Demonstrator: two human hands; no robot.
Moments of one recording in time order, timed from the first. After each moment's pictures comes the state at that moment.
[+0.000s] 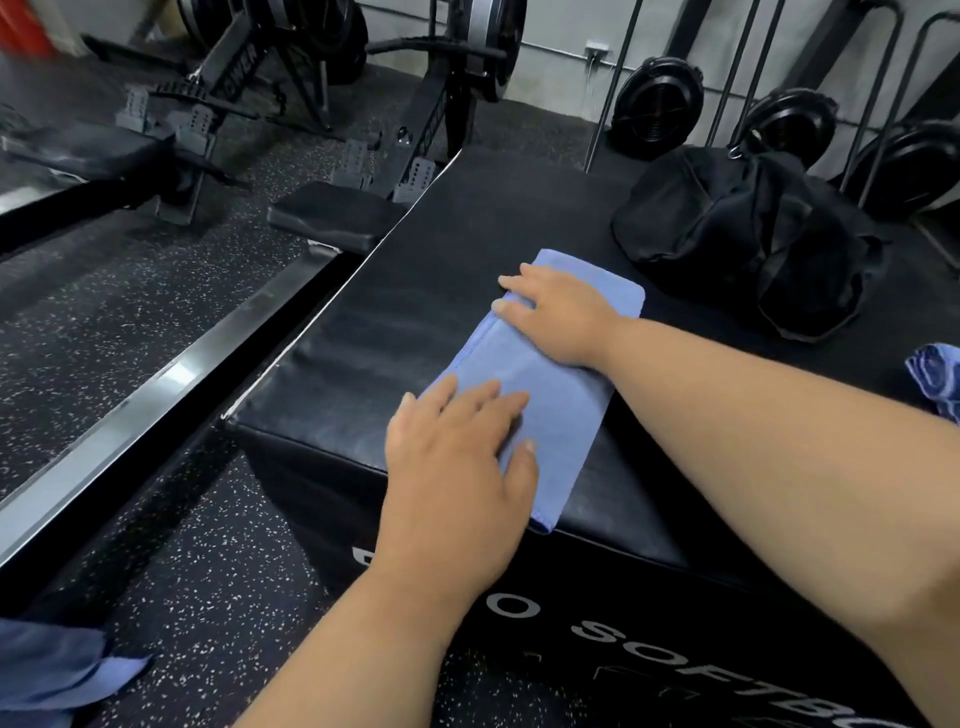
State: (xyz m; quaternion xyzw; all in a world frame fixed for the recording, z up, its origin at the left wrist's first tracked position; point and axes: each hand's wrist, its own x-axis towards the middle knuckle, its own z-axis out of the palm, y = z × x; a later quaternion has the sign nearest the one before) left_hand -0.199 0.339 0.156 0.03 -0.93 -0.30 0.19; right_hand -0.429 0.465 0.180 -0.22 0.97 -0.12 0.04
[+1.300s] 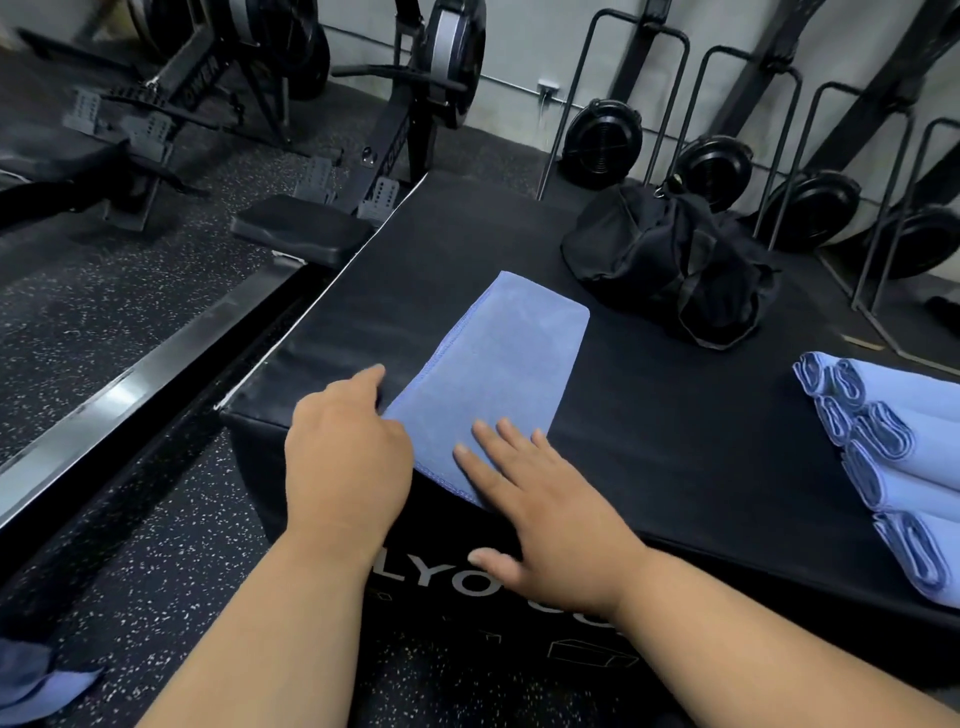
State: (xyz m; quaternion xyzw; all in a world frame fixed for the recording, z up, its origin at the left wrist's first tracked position) left_hand -0.189 0.287 0.170 0.17 -0.90 -0.37 0.17; right_hand -0.192 0.515 0.150 -0.39 0.92 0.00 -0.03
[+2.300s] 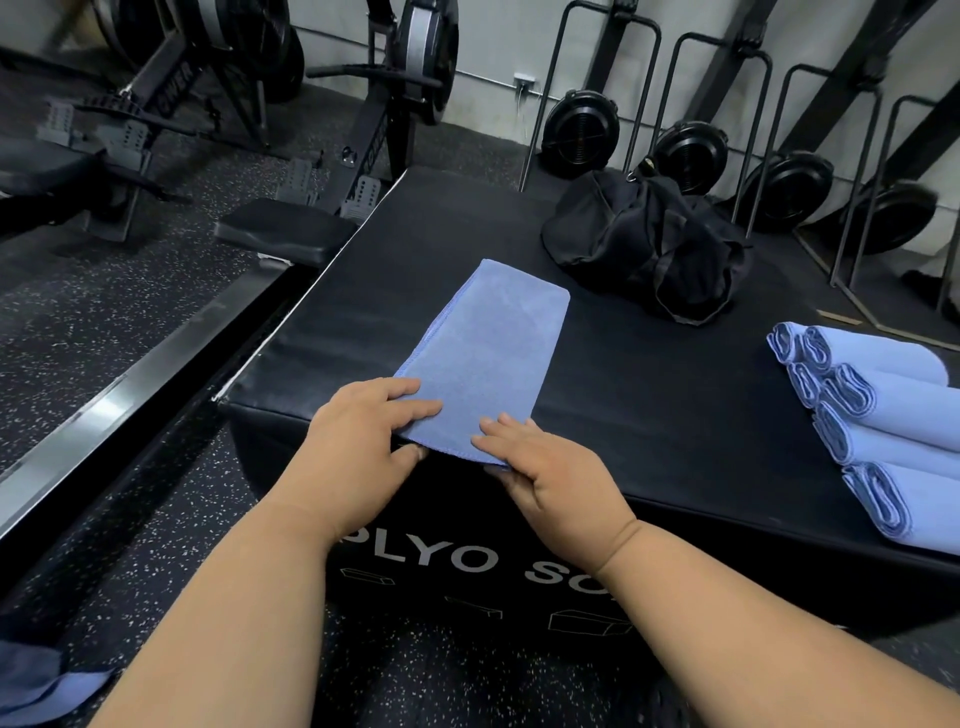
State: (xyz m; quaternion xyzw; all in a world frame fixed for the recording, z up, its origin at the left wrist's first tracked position) left_hand -0.180 0.267 0.159 -0.08 -0.93 -0.35 0.07; right_hand -0.187 0.521 0.136 -0.30 0.91 -0.24 -0.12
